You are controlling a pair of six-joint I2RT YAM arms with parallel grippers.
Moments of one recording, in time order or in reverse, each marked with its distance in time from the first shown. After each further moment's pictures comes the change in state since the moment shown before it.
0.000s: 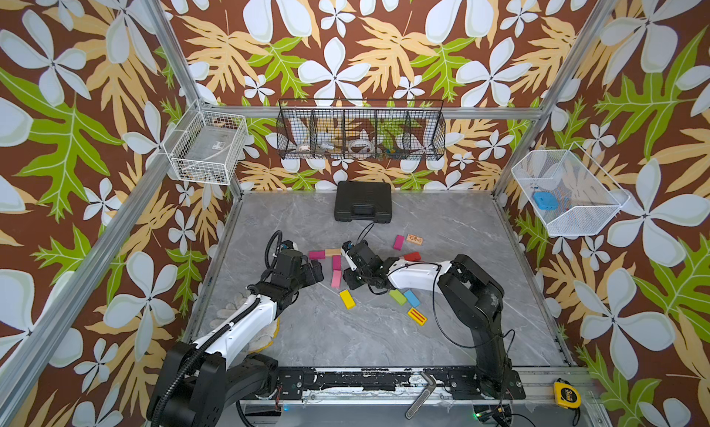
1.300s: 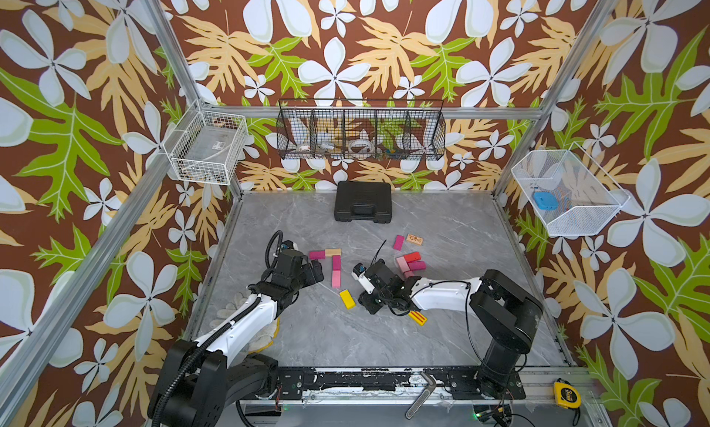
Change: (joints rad) left arm 0.000 0.011 0.000 0.007 -0.002 0.000; right arm 0.043 -0.272 -0.361 0.023 -0.052 -0.146
